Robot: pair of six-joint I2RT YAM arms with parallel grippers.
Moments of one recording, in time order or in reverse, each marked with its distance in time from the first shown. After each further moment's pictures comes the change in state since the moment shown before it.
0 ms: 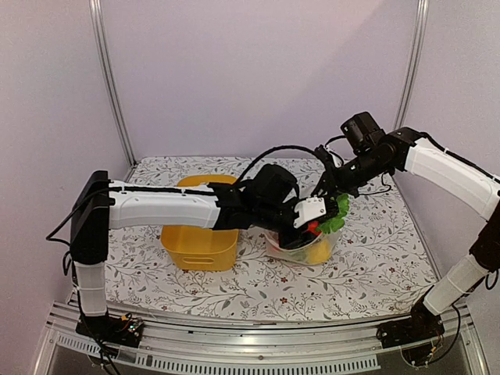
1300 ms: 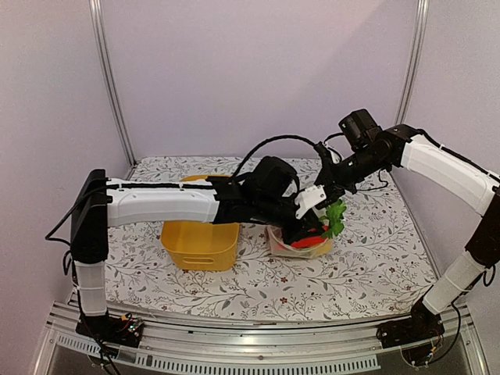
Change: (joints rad) left arm 0.018 0.000 0.051 -0.042 0.064 -0.234; right arm -0.011 0.041 0.044 0.000 -0.002 0.003
